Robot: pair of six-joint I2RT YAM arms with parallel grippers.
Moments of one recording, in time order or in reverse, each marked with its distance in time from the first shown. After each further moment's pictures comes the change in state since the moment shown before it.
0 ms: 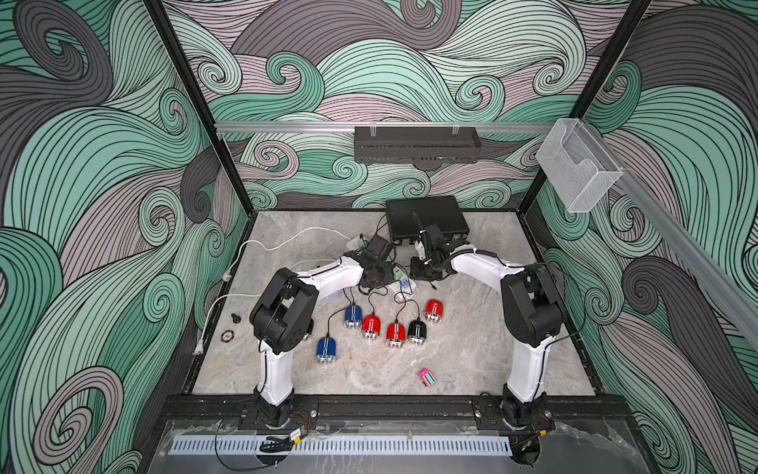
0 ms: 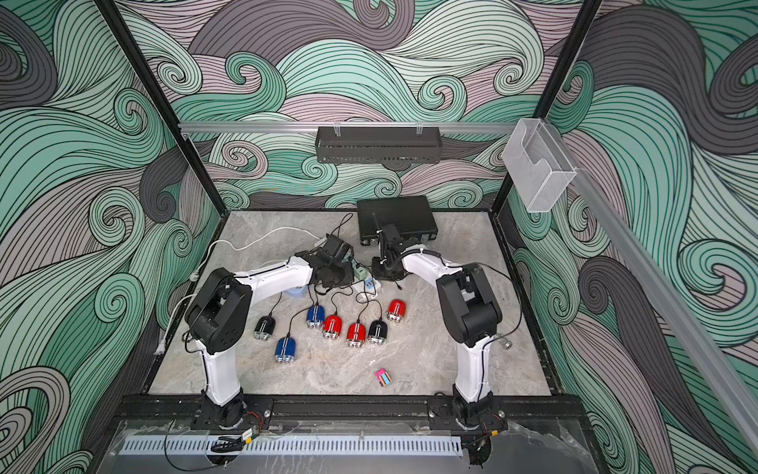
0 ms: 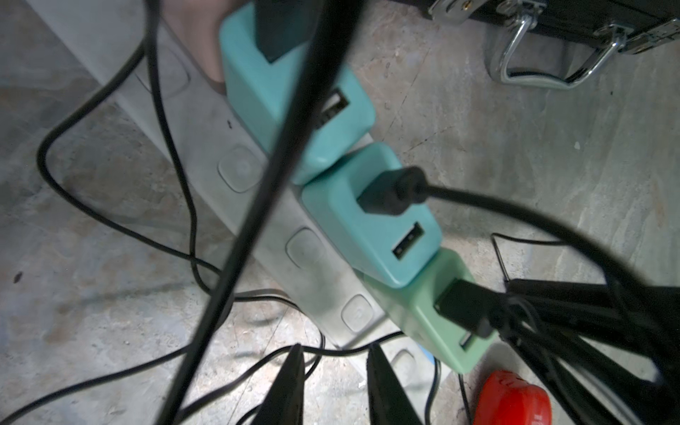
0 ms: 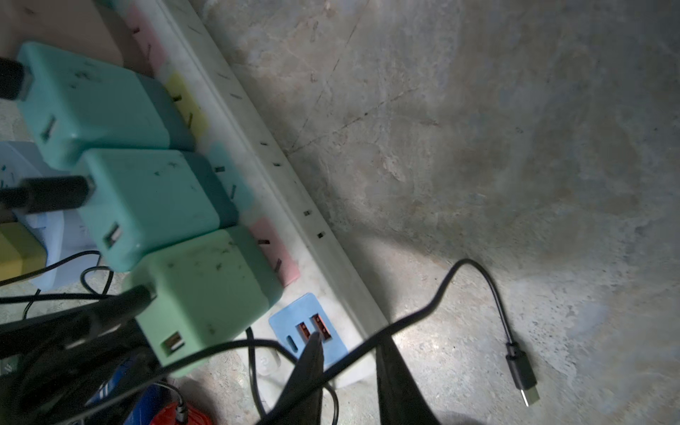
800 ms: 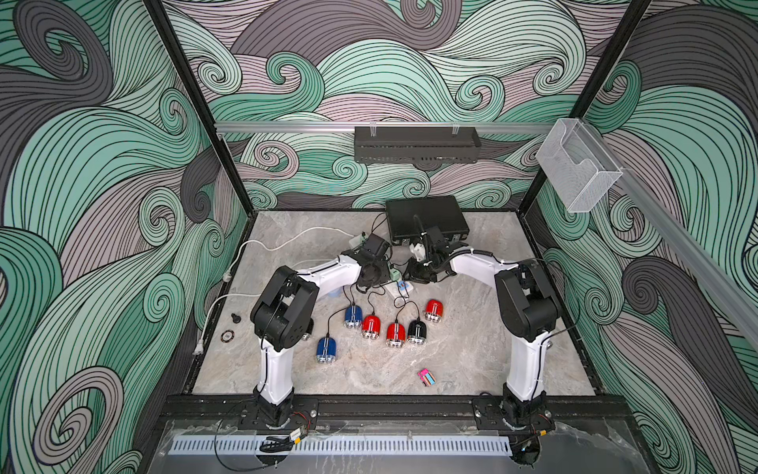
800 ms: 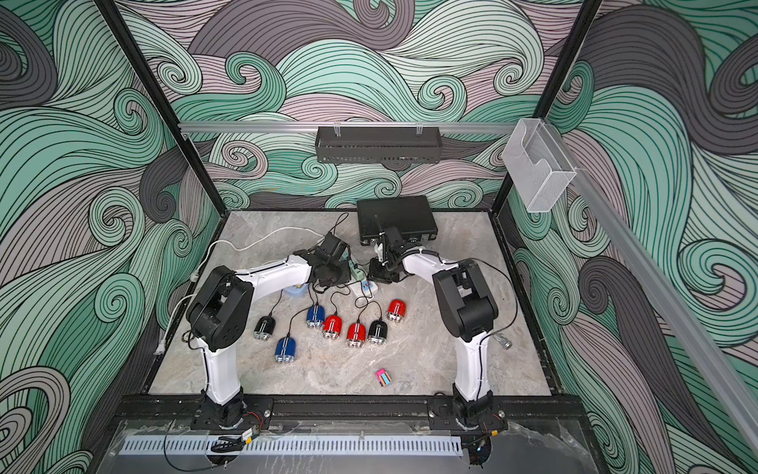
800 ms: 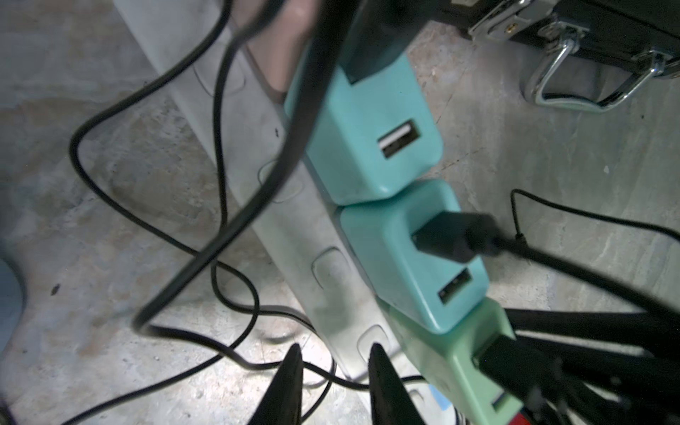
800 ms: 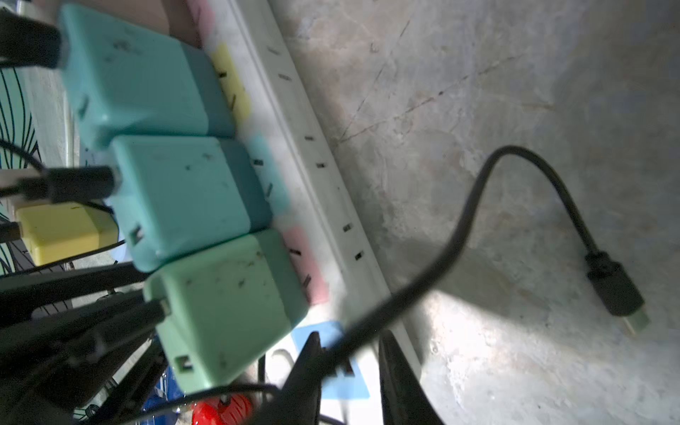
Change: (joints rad) left arm 0.028 0.023 0.001 0.001 -0.015 -0.008; right arm -0.013 0.021 -0.047 0.102 -0.208 0.006
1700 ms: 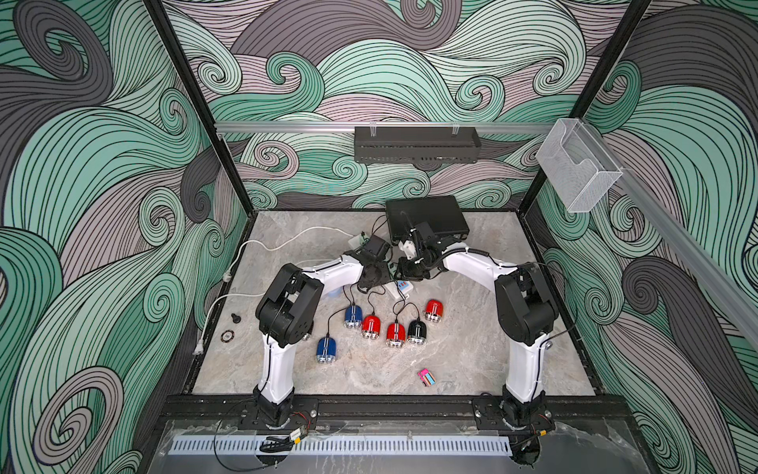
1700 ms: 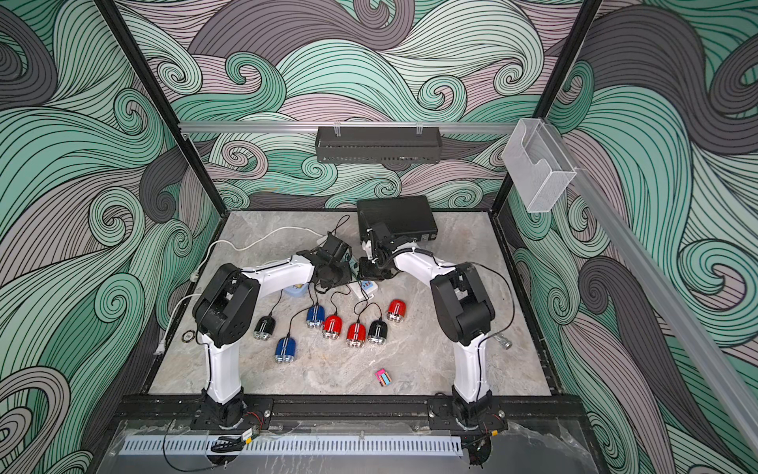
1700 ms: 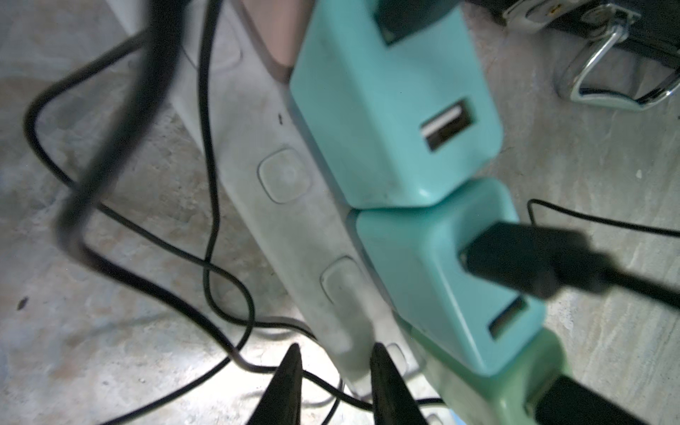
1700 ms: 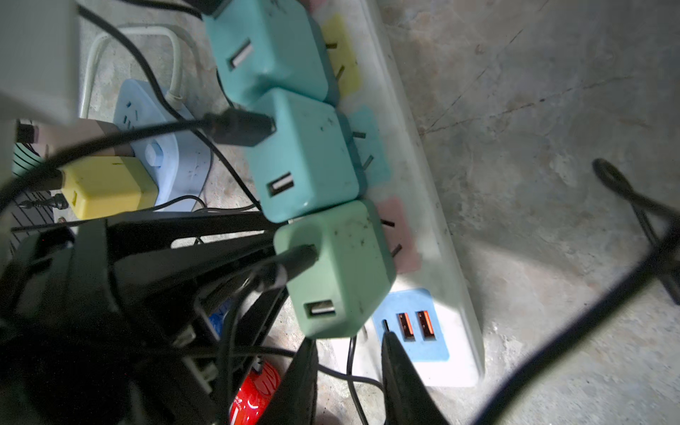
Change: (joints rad) left arm 0.005 0.042 0.012 0.009 0.005 -0.010; right arm 0.076 0.011 0.126 -0.124 0.040 -0.059
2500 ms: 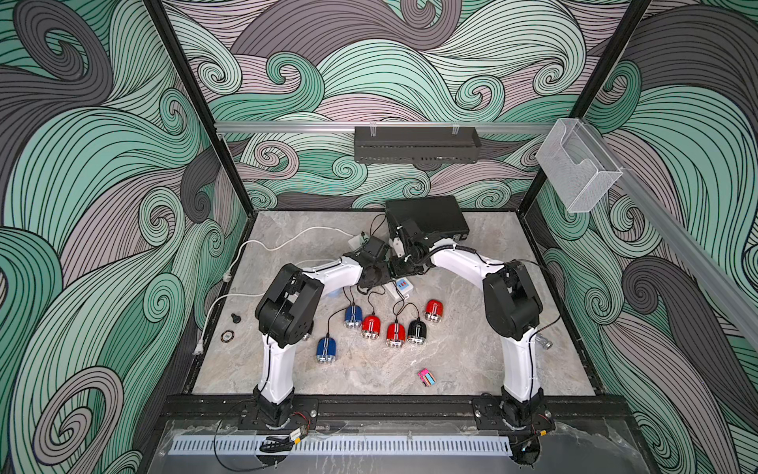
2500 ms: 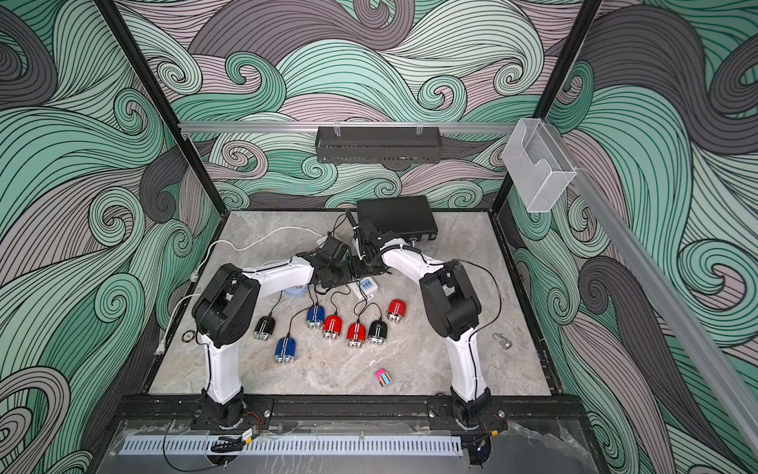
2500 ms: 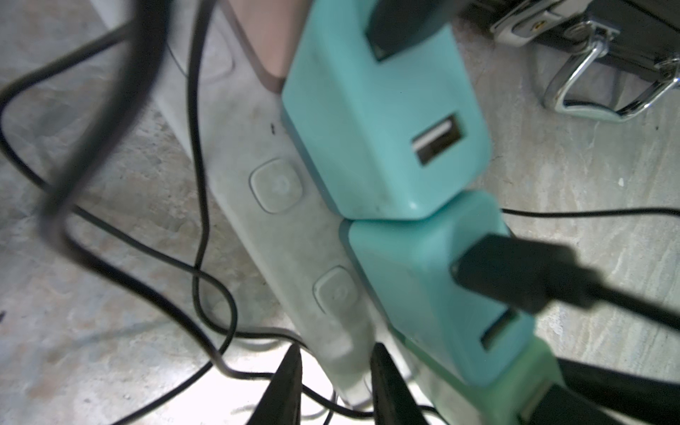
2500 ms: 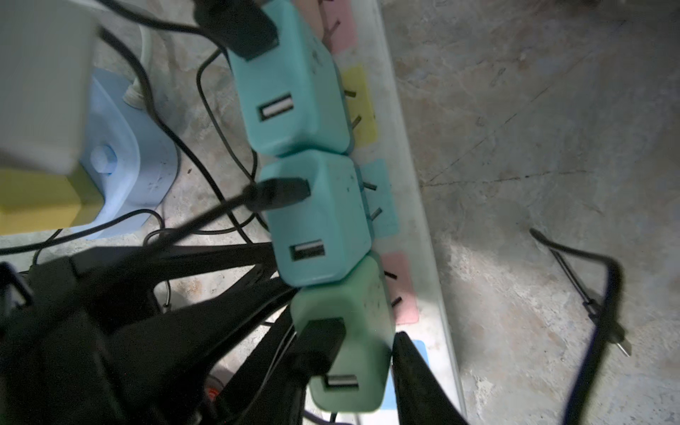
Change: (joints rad) left arm 0.001 -0.002 -0.026 0.055 0.005 -0.010; right arm 0.061 0.092 0.157 -0.084 0.179 -0.129
